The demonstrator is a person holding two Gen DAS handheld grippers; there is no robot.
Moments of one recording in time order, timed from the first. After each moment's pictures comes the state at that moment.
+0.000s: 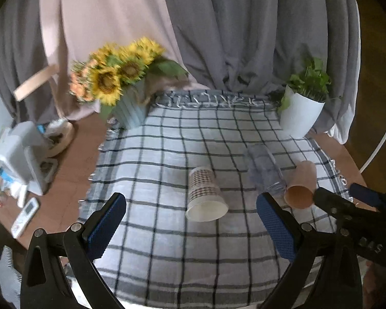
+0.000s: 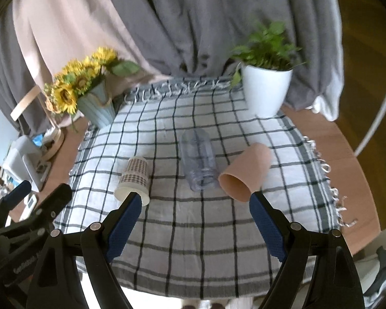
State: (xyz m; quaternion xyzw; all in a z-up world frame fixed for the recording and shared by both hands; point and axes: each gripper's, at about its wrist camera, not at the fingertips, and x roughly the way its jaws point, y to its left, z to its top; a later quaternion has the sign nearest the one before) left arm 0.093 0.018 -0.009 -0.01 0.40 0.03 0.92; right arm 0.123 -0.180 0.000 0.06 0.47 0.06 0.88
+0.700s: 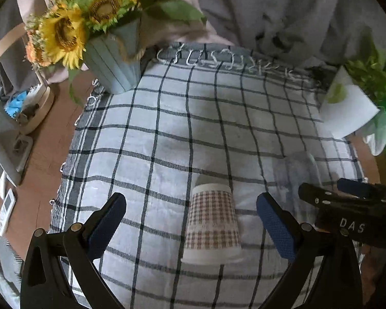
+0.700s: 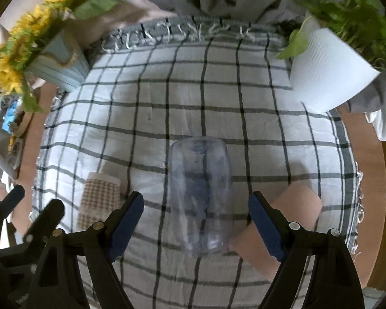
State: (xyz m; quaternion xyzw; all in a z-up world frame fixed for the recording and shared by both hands) left arm 0.237 0.036 -0.084 -0.05 0.53 0.07 0.85; right arm 0.305 -0.140 -0.092 0.00 0.63 0.10 0.77
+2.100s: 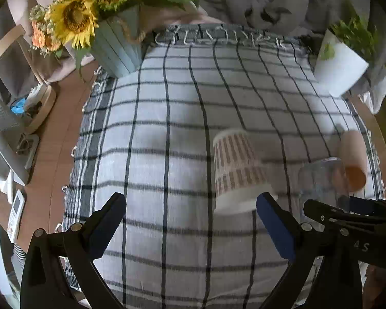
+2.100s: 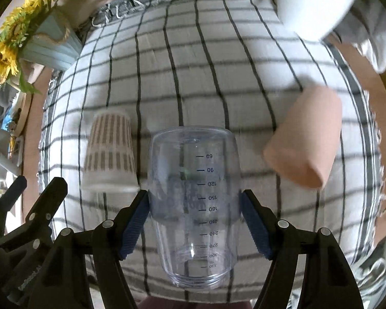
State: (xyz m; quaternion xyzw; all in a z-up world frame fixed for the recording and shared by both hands) left arm 0.177 0.057 -0.096 0.01 0.55 0.03 0.84; right arm 0.224 -0.132 -0.118 0.07 0.68 0.05 0.73
